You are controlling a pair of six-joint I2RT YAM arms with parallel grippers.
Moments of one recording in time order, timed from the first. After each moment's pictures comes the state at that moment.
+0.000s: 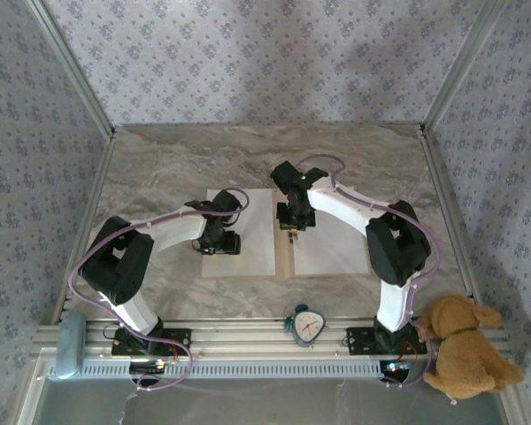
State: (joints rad) left arm -0.62 1.68 0.97 -0.67 0.01 -0.55; right arm 0.65 1.87 1.44 -0.95 -0.06 0.64
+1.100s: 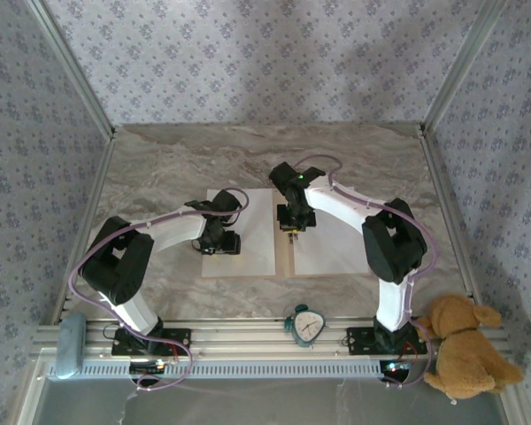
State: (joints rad) left arm -0.62 1.68 0.97 -0.67 0.02 -0.55; right arm 0.66 1.90 1.47 -0.99 -0.03 0.60
